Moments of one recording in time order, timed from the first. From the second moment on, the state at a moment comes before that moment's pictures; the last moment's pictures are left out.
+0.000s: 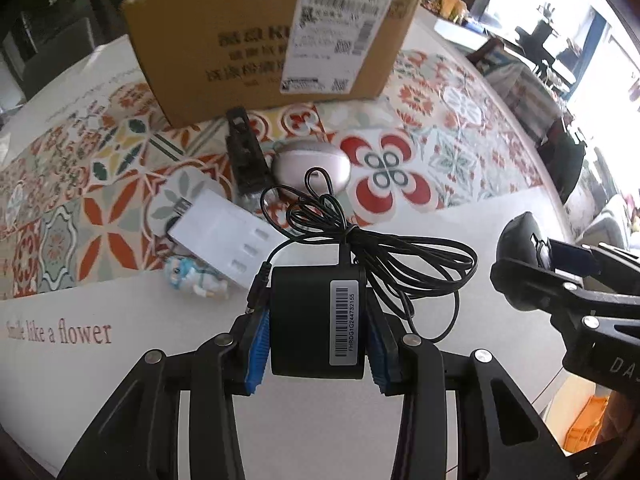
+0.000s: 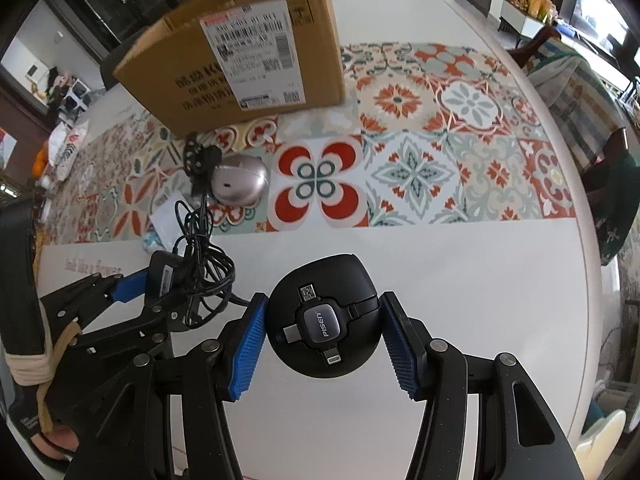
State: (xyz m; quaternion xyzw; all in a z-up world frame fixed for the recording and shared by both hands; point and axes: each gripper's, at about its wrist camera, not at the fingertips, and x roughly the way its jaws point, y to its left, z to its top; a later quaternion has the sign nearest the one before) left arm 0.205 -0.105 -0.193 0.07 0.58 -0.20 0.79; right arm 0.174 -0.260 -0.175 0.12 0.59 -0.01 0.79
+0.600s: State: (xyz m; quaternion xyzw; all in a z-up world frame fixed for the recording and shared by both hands) left arm 0.218 -0.097 -0.107 0.05 0.49 -0.17 0.85; right arm 0.185 -0.250 -0.106 0.10 0.52 0.03 0.85
